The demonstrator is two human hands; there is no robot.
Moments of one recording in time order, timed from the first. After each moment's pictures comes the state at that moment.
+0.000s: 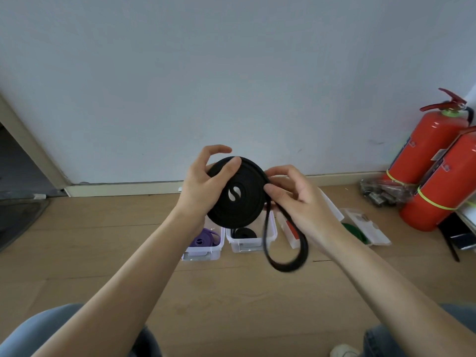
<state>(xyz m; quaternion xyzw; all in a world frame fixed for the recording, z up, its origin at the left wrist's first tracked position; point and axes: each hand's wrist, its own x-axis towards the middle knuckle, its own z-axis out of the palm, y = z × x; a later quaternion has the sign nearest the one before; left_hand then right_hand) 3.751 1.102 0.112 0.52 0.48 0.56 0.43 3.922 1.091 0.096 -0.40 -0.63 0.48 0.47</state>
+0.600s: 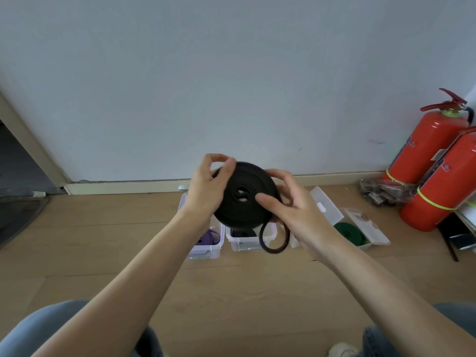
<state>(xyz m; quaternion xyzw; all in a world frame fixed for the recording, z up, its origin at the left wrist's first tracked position) 3.756 1.110 0.102 0.49 0.53 0.54 0.43 3.918 1.086 0.087 -0.44 -0.62 0.47 0.45</state>
